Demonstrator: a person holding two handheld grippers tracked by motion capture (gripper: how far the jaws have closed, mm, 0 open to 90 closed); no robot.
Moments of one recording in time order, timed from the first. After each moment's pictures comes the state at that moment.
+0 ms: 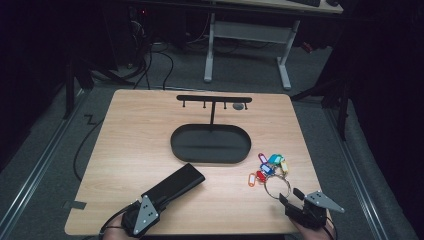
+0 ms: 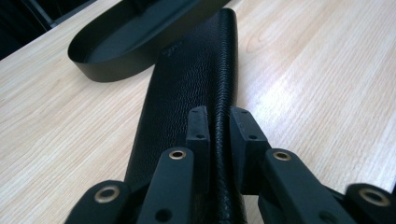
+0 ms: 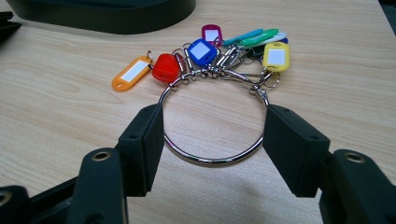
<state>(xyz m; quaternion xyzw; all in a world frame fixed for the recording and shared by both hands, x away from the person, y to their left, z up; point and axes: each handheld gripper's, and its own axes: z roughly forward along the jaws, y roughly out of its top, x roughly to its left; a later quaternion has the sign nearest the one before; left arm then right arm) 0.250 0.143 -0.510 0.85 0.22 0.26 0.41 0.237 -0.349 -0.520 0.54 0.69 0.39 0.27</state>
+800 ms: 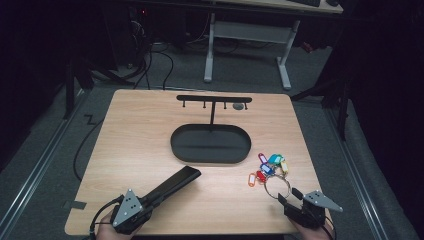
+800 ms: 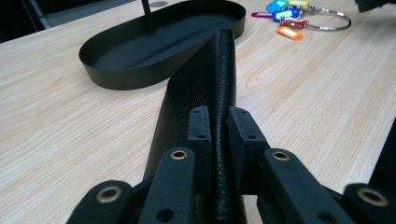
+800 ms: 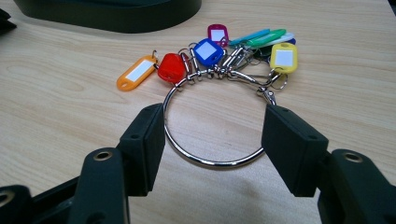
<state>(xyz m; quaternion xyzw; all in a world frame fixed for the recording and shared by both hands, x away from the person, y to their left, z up) 0.256 0.168 -0.496 0.80 0.28 0.20 0.49 0.239 -0.346 -0.520 0.53 0.70 0.39 0.27</state>
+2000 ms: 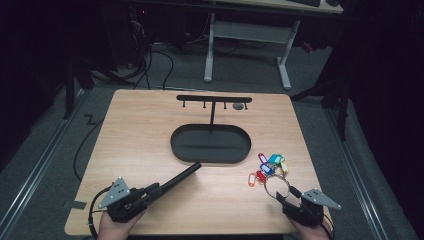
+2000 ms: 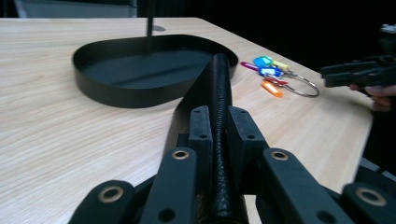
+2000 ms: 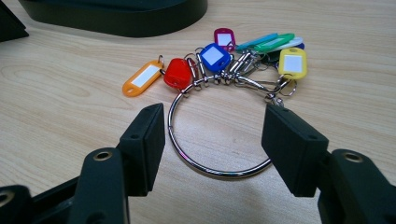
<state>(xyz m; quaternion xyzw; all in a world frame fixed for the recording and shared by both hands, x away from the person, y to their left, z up) 0.281 0.183 -0.492 0.74 0.34 0.12 0.57 0.243 -0.344 -0.519 0.53 0.70 0.40 0.26</state>
